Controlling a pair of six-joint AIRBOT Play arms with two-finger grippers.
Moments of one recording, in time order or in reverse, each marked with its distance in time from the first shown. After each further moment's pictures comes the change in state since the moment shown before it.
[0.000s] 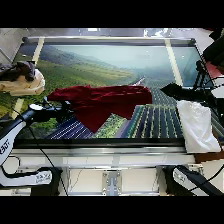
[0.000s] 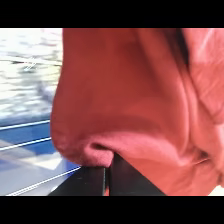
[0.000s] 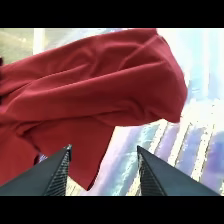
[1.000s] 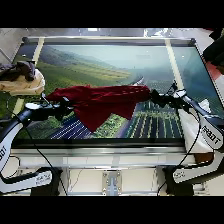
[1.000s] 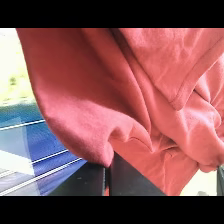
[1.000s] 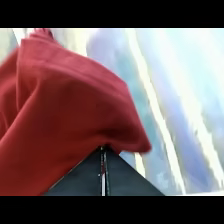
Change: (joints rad) left arm -0.003 0.071 0.000 -0.026 -0.036 0.000; right arm 0.140 -0.515 0.038 0.173 -0.423 0.117
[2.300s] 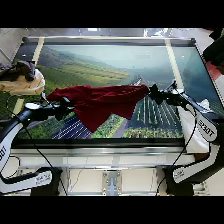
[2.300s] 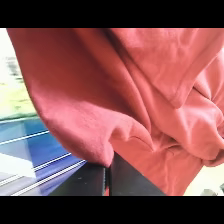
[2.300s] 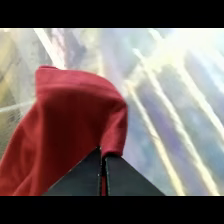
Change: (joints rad) left arm 0.001 0.008 0.000 -0.003 0.003 0.046; right arm 0.003 -0.098 0.117 0.158 0.026 0.057
